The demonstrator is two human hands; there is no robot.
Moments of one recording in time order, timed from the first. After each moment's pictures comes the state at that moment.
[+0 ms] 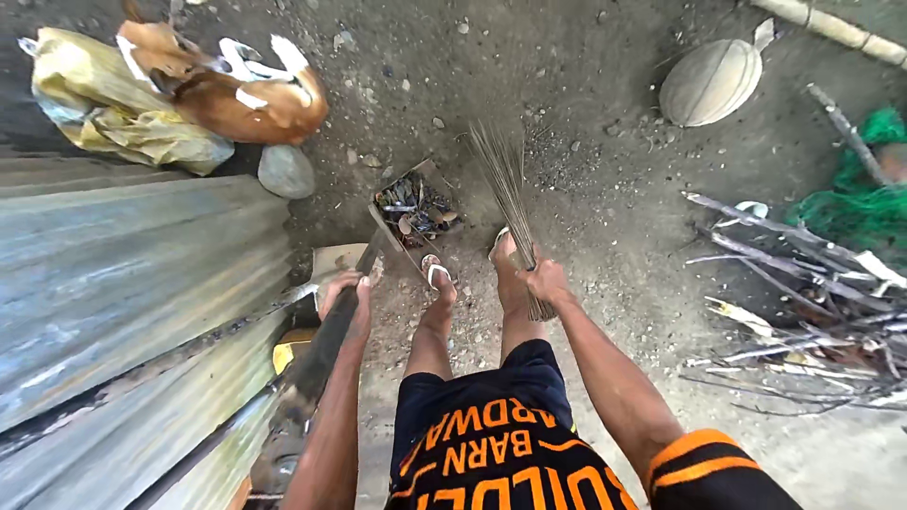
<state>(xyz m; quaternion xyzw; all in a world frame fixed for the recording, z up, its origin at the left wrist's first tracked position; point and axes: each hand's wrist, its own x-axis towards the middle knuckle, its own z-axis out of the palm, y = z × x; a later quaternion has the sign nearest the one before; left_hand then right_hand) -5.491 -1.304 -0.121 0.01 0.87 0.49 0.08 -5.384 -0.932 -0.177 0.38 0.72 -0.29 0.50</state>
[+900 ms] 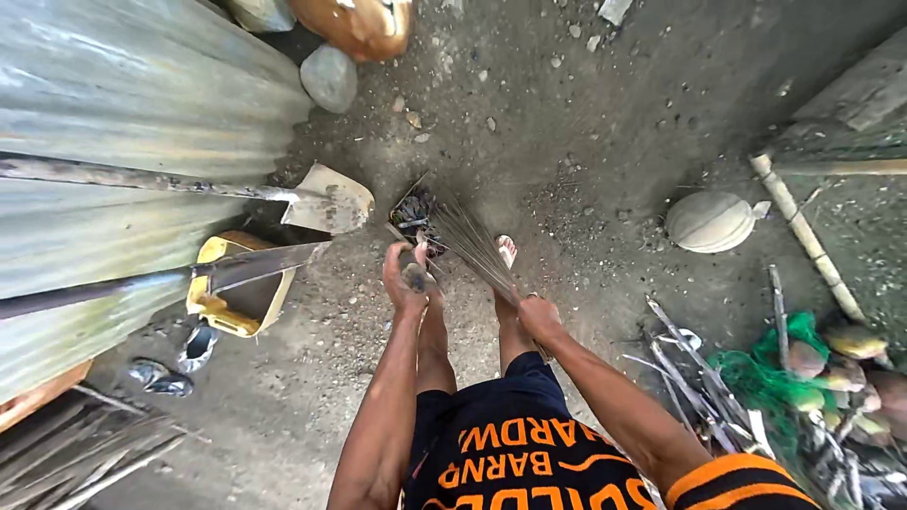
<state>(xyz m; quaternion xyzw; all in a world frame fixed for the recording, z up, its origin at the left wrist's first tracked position) -5.394 -1.168 -0.146 -0.32 0.87 0.37 0.06 -5.369 -0.910 -0.154 -0.03 0.76 0.00 0.65</state>
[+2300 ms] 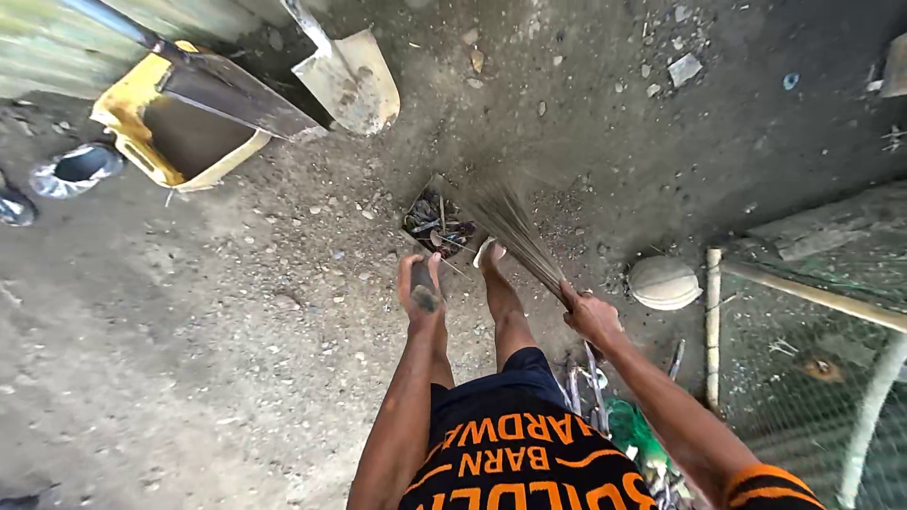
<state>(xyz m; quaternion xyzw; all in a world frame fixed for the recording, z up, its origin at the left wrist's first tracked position) -5.196 -1.078 -0.137 -0.55 0.72 0.42 -0.09 -5.352 -0.794 -0.117 -0.14 0.79 0.18 0.57</state>
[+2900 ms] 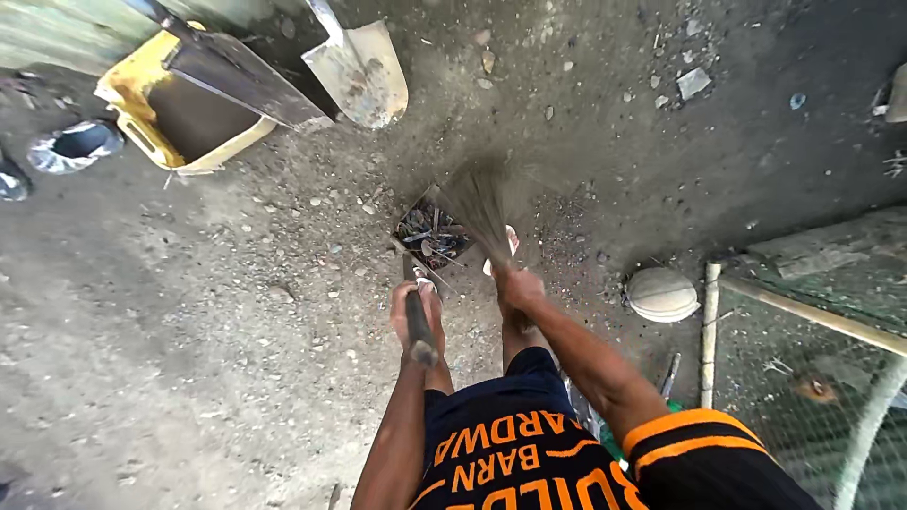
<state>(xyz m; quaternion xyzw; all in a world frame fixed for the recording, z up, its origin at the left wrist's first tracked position) -5.146 -1.045 -0.129 -0.53 0.71 0.43 -0.15 -5.318 -0.902 -0.197 -0.17 0.77 0.13 0.60</state>
